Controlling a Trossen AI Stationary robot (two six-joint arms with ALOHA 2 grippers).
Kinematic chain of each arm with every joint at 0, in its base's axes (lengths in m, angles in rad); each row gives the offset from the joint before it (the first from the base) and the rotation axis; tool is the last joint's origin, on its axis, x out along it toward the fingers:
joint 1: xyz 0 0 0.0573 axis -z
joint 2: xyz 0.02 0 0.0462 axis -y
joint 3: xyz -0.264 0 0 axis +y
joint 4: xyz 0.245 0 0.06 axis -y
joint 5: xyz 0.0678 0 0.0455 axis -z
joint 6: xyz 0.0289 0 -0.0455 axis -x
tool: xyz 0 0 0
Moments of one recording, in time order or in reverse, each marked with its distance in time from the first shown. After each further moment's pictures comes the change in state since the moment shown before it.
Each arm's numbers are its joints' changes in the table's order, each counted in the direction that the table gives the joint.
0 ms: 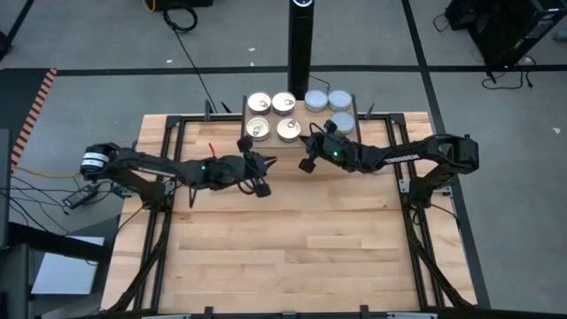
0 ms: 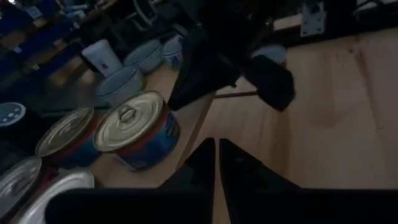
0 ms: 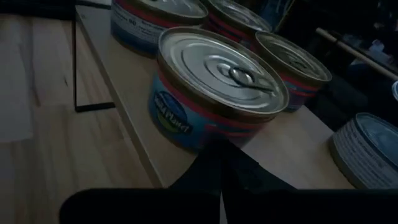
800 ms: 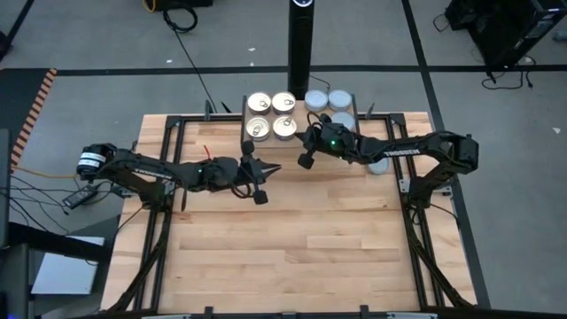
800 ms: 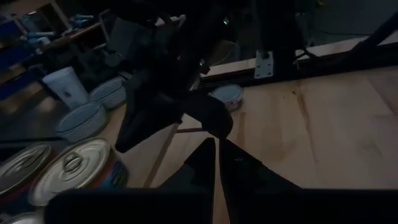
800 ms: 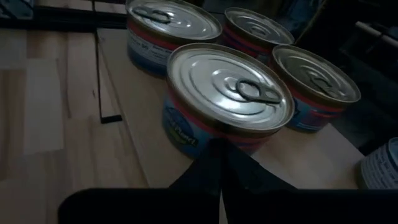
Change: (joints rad) left arm 0.032 0.031 0.030 0.121 0.143 0.017; right arm 0.061 0.005 -0.091 -0.111 -0.196 -0.021
